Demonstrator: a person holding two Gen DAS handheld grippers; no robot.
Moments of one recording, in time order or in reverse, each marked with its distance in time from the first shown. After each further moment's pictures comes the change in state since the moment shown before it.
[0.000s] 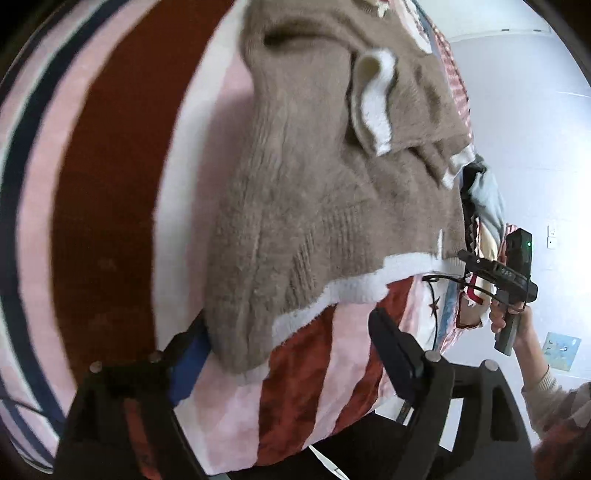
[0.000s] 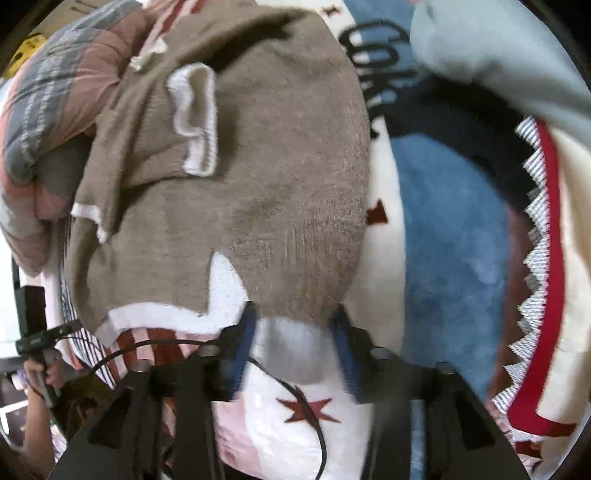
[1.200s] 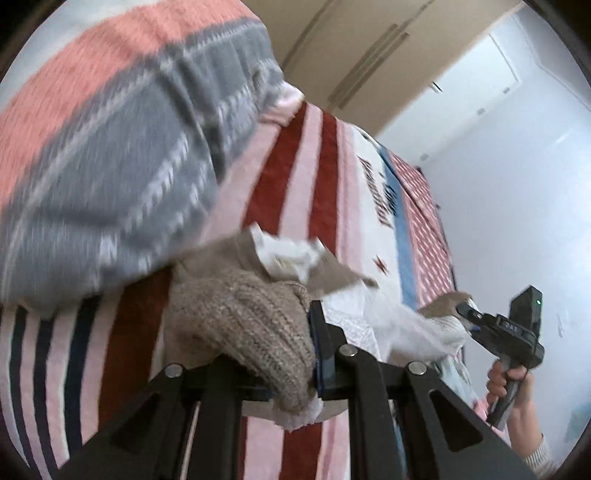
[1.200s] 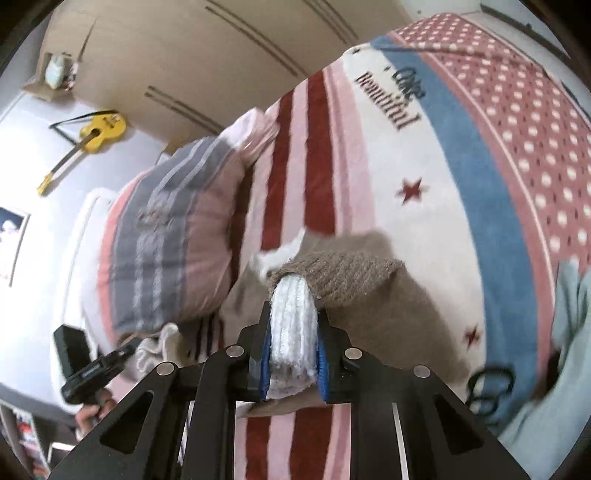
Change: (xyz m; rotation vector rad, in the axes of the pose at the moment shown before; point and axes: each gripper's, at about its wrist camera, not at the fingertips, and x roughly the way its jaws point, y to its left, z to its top) left arm -0.188 -0.168 0.228 0.055 -0.604 0.120; right arm -0.136 0.082 0.250 -0.043 -0.383 0.325
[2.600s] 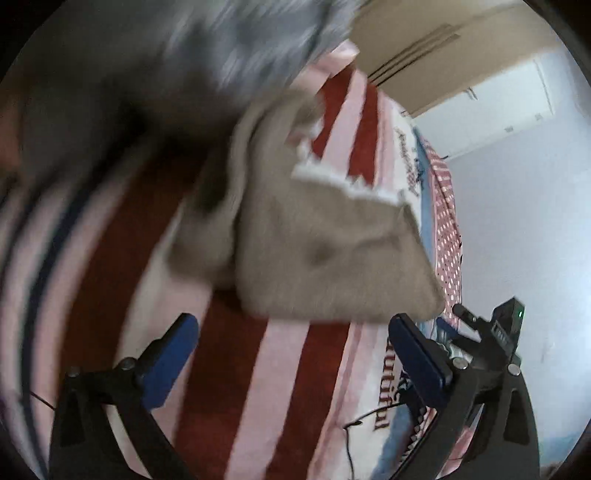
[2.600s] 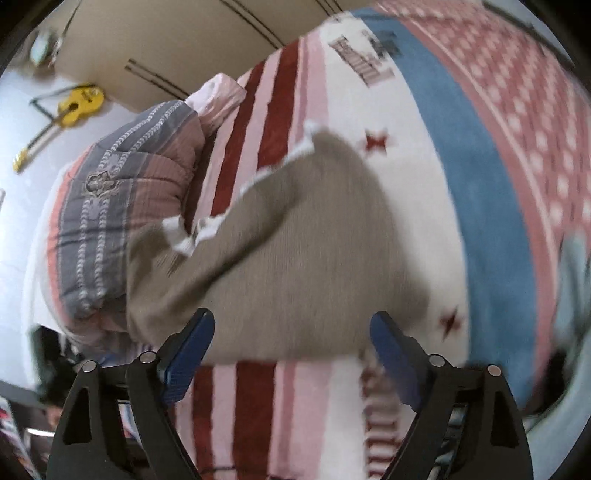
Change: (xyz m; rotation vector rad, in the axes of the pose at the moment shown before) left arm 0.047 0.074 -0.119 -0.224 0.144 -0.053; right arm 0.040 -0.055 -0.056 -0.014 0.104 -0.054
